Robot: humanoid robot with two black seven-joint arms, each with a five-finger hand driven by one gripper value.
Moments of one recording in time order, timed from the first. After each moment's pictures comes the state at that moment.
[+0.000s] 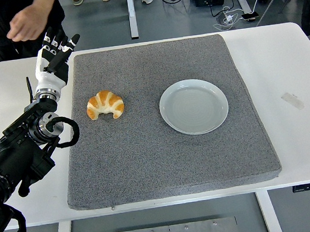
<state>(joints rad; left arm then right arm) -0.93 0.01 -0.69 -0.31 0.00 -0.16 -0.52 -0.09 0.00 0.07 0.13 -0.09 -0.05 0.23</state>
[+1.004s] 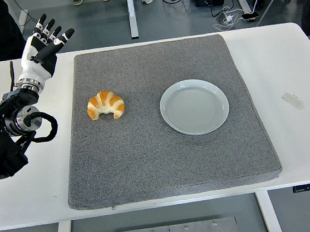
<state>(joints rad) -0.97 0.19 -0.49 -0.46 0.01 -0.16 -0.46 -0.09 0.00 0.07 0.13 -0.09 -0.05 0.23</state>
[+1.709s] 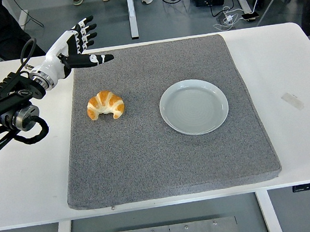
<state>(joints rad) -1.16 0.42 0.03 -0.91 0.20 0.09 -0.40 -0.09 0.00 0.07 0.13 -0.09 -0.05 0.23</state>
